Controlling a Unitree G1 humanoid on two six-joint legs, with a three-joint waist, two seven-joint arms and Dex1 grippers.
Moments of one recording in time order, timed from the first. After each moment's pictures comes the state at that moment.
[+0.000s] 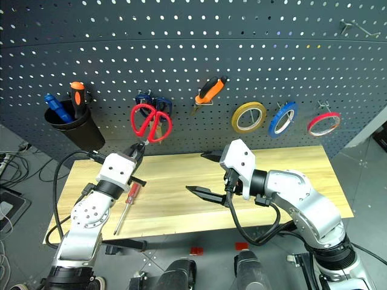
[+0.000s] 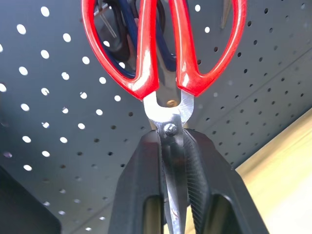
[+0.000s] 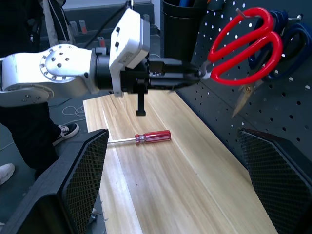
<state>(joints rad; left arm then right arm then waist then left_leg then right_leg) -0.09 0.42 0.07 -0.16 0.11 -0.03 -0.25 -0.41 -0.50 0.21 -0.60 0.49 0.68 0.70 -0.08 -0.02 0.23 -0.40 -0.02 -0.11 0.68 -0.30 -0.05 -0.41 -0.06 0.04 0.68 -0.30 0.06</state>
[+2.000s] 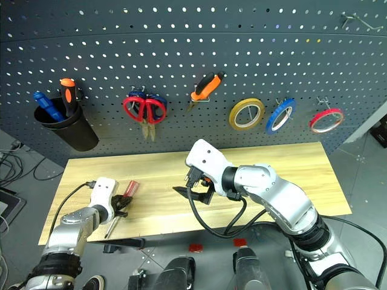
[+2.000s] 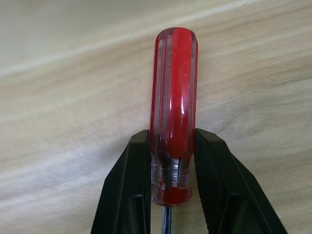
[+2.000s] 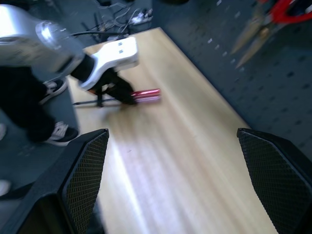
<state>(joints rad) -0.14 0.55 0.15 0.32 -0.11 0.34 -0.45 -0.61 -0.41 0.42 -0.55 0.35 0.88 0.53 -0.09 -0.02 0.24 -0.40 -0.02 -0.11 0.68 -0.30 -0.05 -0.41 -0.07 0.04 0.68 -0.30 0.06</state>
